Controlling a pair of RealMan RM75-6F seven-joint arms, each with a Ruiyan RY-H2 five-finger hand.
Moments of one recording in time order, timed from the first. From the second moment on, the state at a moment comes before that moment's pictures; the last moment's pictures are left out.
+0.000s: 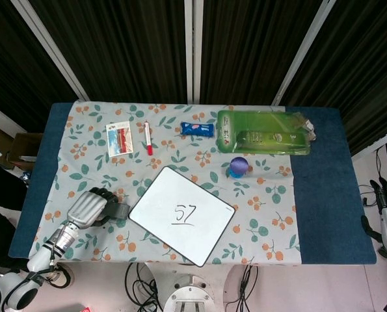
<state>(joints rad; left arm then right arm) -0.43 -1.41 0.06 -1.34 1.59 1.11 0.04 0.04 -1.10 0.09 -1.57 -1.40 1.46 -0.05</state>
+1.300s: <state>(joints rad) -0.59 -1.48 0.00 -1.57 1.65 1.02 0.15 0.04 -1.10 0.10 -1.53 -1.37 1.44 0.01</state>
